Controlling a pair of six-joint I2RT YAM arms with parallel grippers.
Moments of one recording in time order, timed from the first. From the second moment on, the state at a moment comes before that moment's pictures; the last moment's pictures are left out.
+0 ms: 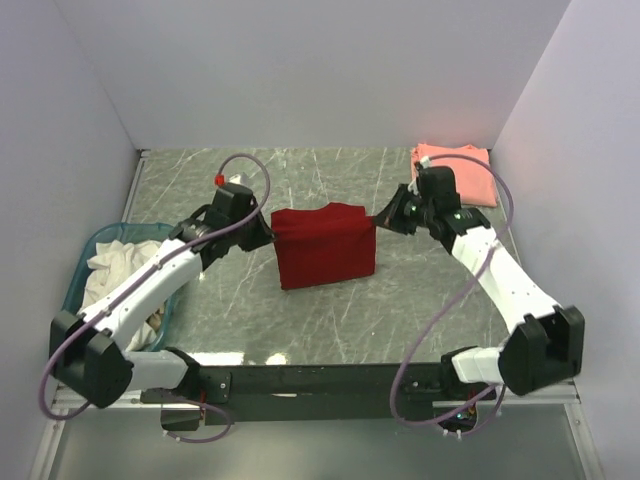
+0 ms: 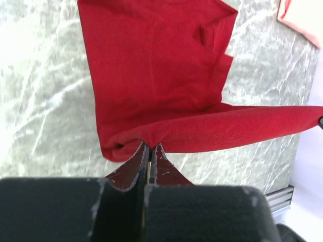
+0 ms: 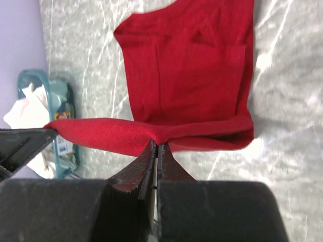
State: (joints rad) left arm -0.54 1.24 1.06 -0.54 -0.05 -0.84; right arm 0.29 1.26 1.06 -0.48 -0.27 0.67
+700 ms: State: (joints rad) left arm -0.26 1.73 1.38 -0.49 0.17 -0.74; right arm 0.21 1.98 1.64 -0.48 -0.40 0.65
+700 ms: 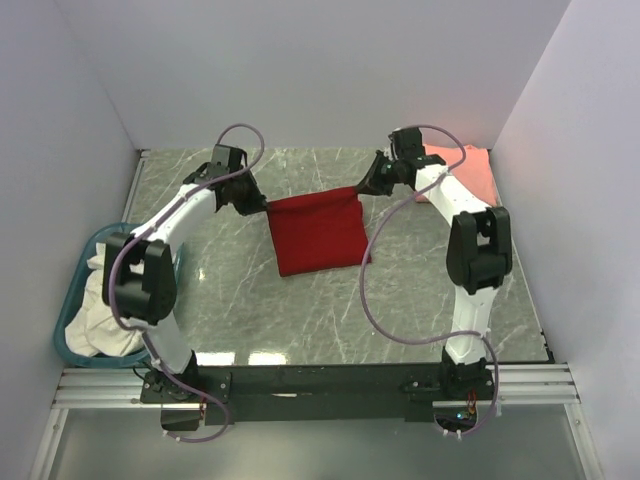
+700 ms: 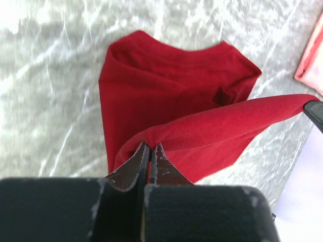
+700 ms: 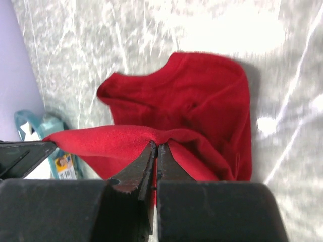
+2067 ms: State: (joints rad) left arm -0.53 1.91 1.22 -0.30 0.18 -0.81; right arm 0.42 1.93 1.22 -0.28 -0.21 0.64
